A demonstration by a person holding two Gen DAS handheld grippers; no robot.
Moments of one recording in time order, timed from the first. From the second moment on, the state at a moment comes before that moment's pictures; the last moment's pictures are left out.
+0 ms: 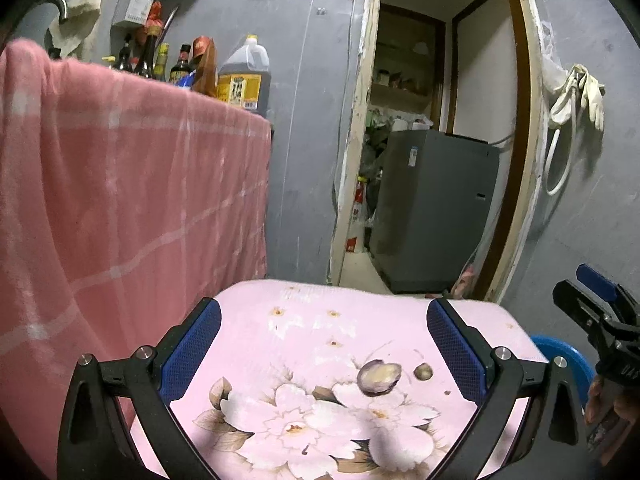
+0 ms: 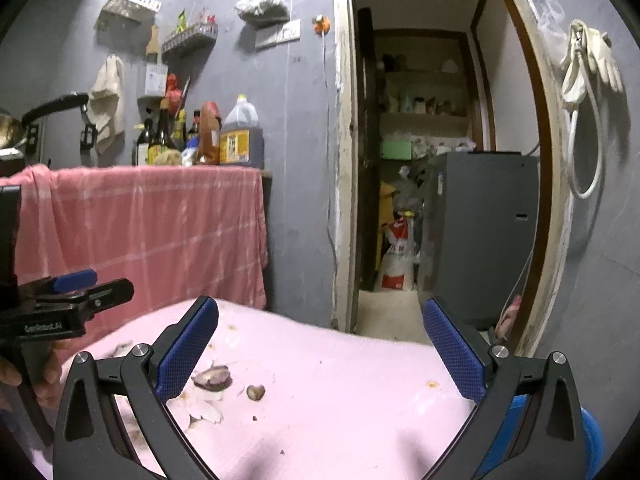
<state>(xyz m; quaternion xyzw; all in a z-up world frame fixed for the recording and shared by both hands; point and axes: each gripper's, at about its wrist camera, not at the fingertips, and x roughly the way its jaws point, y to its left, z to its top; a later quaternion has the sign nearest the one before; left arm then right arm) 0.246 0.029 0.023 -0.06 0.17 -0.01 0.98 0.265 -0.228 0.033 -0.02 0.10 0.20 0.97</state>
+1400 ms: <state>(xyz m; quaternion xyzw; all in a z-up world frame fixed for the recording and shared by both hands) 0.331 -0.009 -0.041 -0.05 0.43 -0.14 0.89 0.339 -0.198 -0.046 -0.05 0.40 0.29 0.87</state>
